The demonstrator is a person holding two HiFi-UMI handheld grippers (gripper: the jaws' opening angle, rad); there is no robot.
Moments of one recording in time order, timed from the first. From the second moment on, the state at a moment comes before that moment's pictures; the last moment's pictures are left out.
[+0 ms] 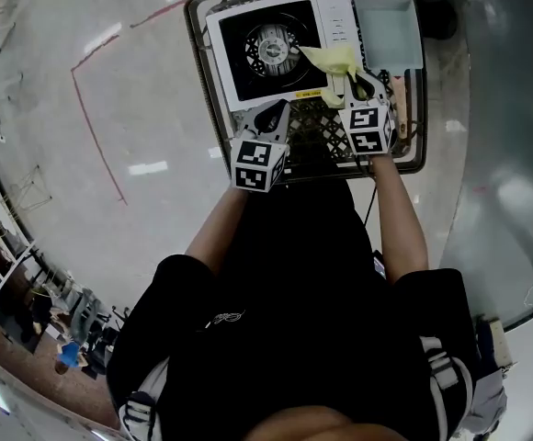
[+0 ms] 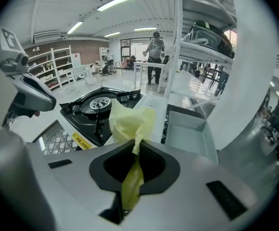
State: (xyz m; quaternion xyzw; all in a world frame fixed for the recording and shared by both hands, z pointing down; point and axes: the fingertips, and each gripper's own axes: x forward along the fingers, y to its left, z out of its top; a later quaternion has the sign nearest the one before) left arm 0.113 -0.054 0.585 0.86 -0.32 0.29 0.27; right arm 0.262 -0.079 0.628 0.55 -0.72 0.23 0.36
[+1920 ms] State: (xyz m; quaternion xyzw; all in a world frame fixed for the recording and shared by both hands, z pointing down) left arm -0.118 -0.087 0.609 0.76 -0.51 0.19 0.35; right arm -0.061 -0.167 0.626 0.28 -0.84 0.11 0.44
